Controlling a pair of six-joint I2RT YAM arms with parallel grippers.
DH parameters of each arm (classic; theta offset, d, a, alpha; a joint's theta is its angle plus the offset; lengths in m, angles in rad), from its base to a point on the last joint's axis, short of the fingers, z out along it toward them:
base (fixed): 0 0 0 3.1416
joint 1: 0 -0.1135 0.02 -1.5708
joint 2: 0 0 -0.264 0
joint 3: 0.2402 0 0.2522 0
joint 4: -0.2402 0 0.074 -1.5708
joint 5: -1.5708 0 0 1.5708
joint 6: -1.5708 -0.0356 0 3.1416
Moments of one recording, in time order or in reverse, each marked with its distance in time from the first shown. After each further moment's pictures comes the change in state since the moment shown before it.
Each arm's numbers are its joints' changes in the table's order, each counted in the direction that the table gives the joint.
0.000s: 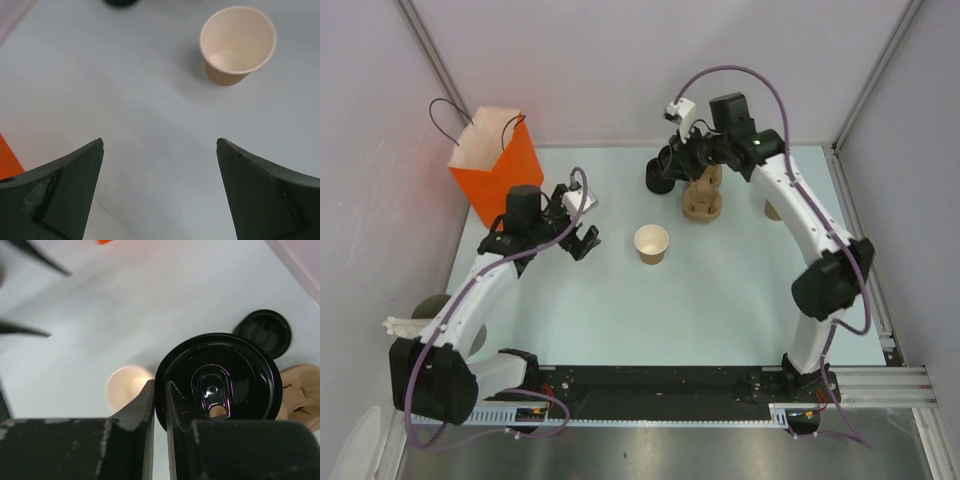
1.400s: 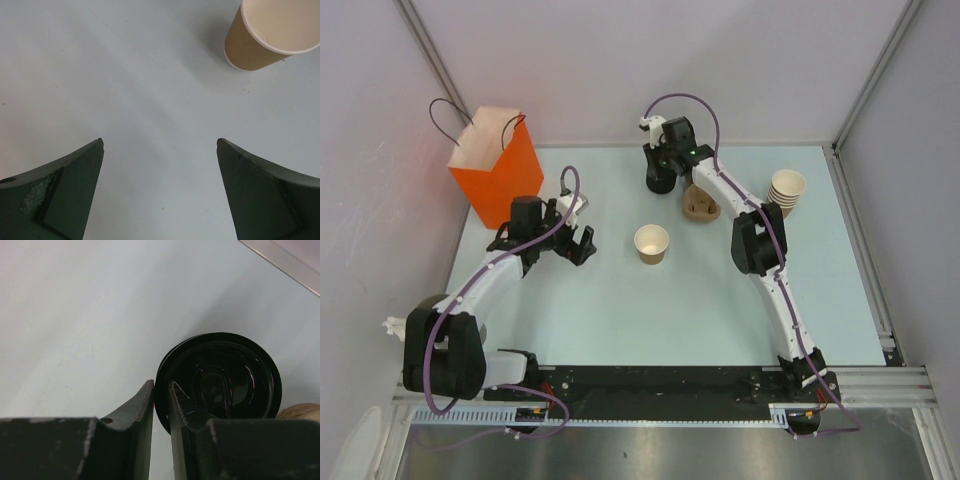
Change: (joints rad) left arm -0.050 -0.084 -0.101 0.115 0.029 0.126; right arm -0.021 -0.626 0.397 0.204 -0.340 -0.177
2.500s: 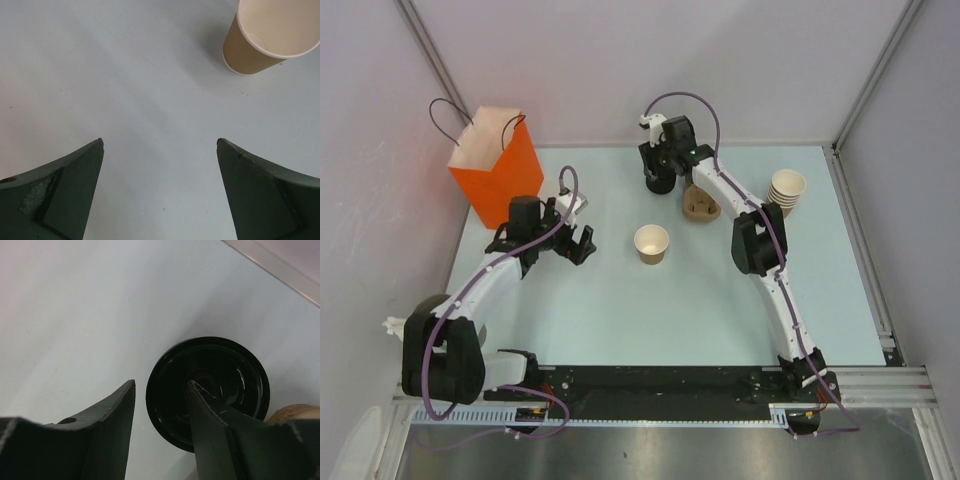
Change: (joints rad) left arm 0.000 0.024 -0.002 0.006 -0.003 0.000; right arm -0.002 0.011 -0.004 0.025 -0.016 0.000
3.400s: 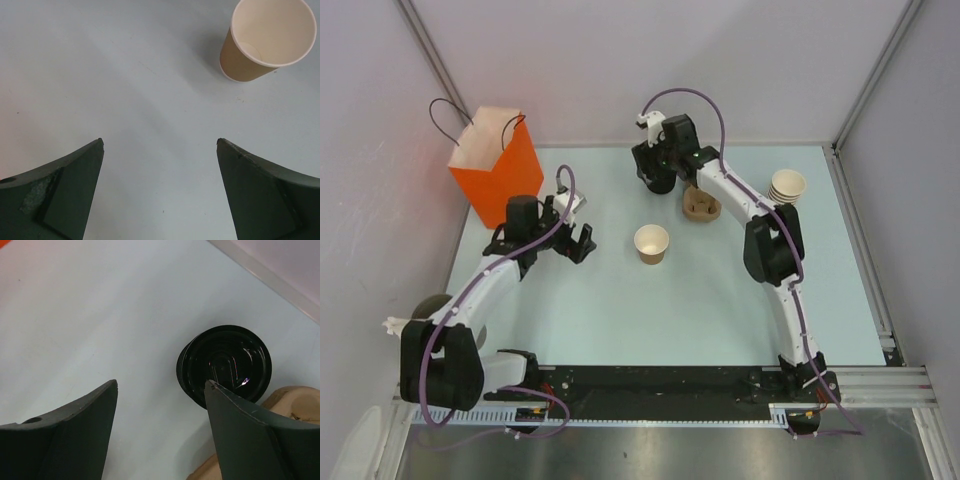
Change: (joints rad) left arm 0.000 0.037 -0.002 0.009 -0.008 0.017; right arm -0.041 0.255 -0.296 0.105 -0.008 0.020
